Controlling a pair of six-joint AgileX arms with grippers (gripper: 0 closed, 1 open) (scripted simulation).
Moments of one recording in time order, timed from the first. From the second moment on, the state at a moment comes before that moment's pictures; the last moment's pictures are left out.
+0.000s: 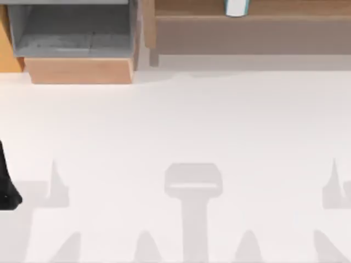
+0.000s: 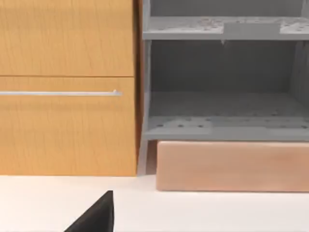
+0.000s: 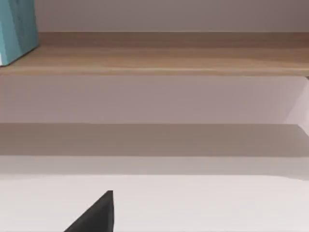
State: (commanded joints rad) left arm 0.00 0.00 0.00 0.00 0.00 0.00; right arm 0.00 0.00 0.00 0.00 0.00 0.00
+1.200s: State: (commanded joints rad) left arm -0.51 1.31 1.03 0.33 -0.44 -0.02; right arm 0.00 0.00 0.00 0.00 0.00 0.00
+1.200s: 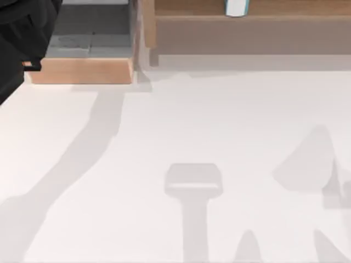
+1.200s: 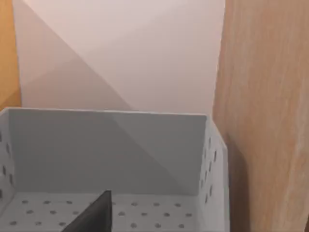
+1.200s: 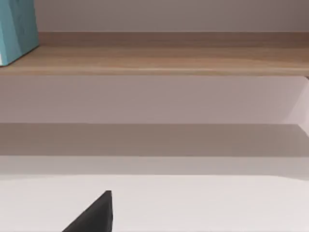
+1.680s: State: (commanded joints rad) left arm -0.74 2.11 1.64 0.49 -0.67 0.00; right arm 0.00 0.00 0.00 0.00 0.00 0.00
